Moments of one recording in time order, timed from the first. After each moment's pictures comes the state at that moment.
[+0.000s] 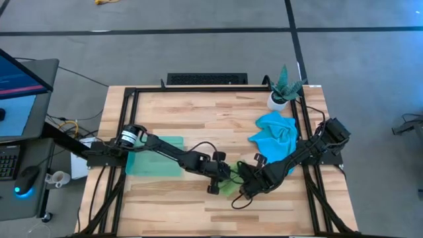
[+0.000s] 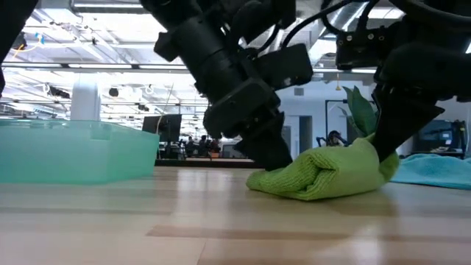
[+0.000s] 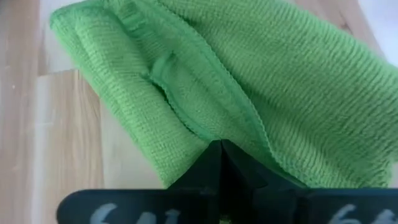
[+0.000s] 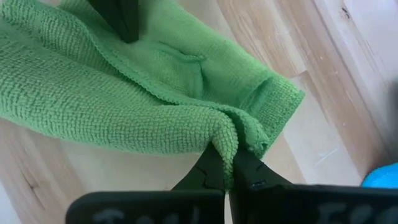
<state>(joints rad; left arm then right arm) -0.23 2.13 1.36 -0.14 -0.10 0.01 0.55 1.77 1.06 -0.74 0.41 0.91</state>
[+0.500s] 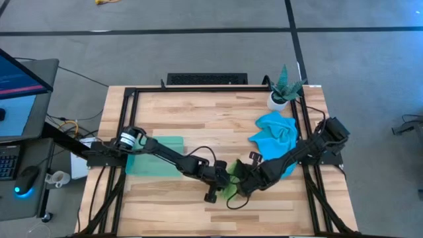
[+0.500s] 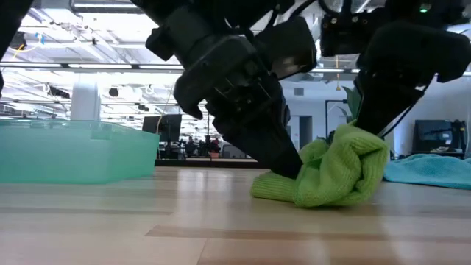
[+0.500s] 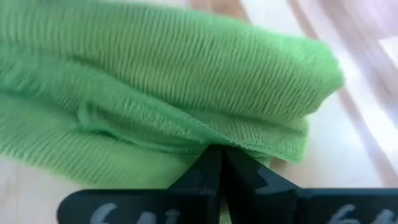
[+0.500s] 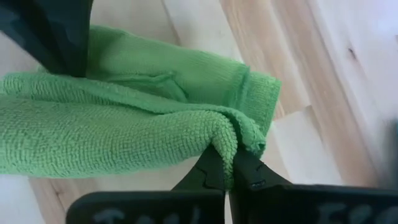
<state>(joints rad) -0.29 2.13 1.35 -0.08 0.05 -0.01 0.50 1.77 1.13 -0.75 0.38 0.76</state>
